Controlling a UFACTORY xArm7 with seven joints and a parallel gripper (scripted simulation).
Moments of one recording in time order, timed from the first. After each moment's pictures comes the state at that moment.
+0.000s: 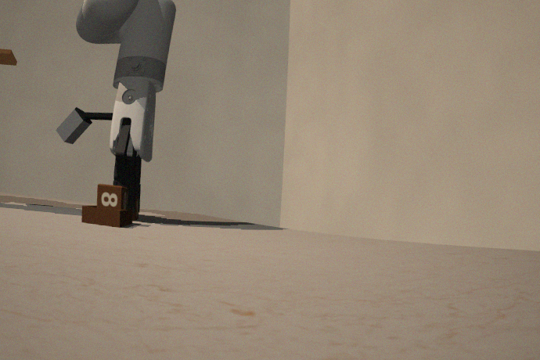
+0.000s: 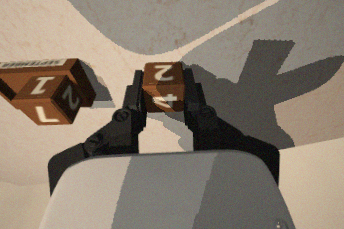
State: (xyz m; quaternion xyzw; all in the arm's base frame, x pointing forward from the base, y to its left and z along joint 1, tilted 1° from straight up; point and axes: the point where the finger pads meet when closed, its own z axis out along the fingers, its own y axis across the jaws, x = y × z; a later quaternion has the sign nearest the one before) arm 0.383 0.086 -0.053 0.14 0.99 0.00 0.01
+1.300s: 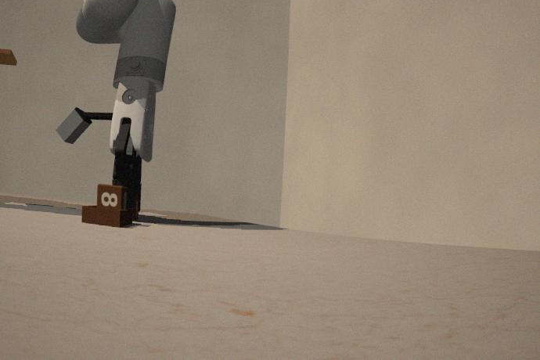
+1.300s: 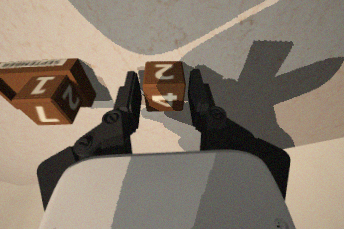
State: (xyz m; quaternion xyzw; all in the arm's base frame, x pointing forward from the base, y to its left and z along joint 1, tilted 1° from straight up) arm 0.383 0.086 -0.053 0.14 0.99 0.00 0.01
